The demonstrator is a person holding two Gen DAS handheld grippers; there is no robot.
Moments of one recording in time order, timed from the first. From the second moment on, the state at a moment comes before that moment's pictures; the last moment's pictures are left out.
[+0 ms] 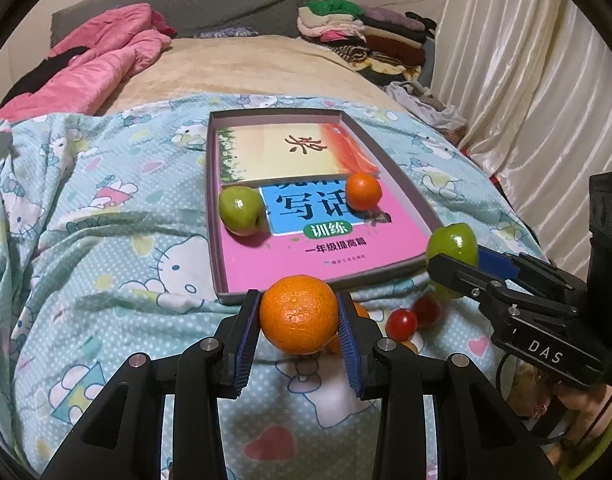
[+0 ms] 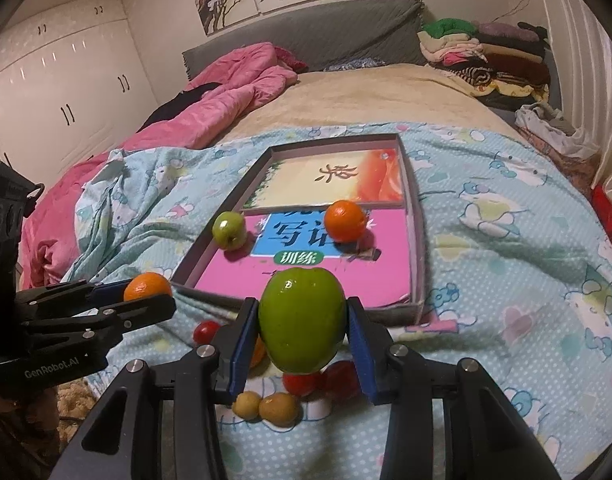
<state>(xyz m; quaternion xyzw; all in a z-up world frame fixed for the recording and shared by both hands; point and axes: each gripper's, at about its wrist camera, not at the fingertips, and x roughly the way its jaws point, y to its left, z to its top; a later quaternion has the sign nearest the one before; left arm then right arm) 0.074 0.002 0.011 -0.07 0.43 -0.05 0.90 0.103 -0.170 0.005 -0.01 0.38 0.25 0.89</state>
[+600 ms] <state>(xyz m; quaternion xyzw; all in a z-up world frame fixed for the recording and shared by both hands) 0.091 0.003 0.009 -0.06 0.42 -0.03 0.90 0.119 -0.178 0.014 -0.01 0.36 0.22 0.91</state>
